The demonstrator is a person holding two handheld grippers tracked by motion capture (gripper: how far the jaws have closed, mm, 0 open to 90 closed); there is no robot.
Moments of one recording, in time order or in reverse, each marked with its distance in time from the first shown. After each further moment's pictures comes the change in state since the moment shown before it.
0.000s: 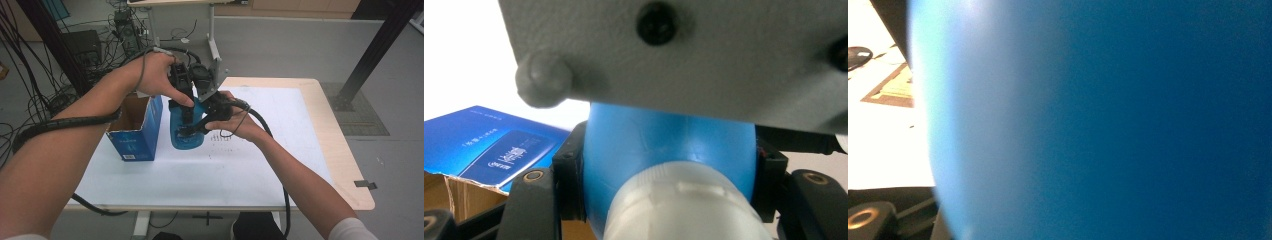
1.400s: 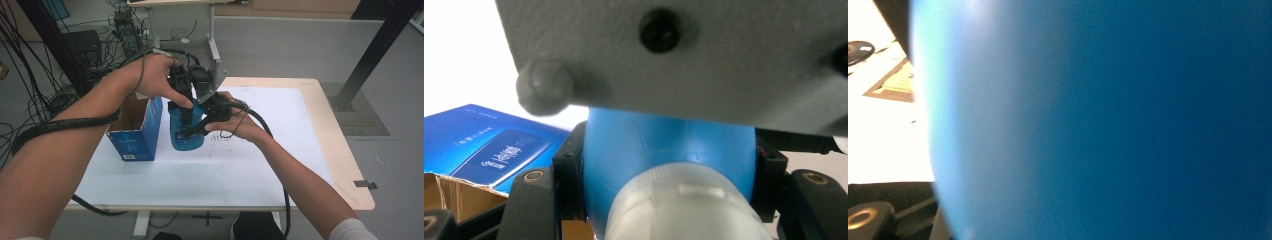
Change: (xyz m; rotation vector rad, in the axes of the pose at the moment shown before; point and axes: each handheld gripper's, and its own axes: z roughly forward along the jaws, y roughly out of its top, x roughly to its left) left arm -0.001 -0.002 0.002 0.002 -0.007 -0.001; right arm 0.001 0.000 0.002 0.015 0.009 -0.009
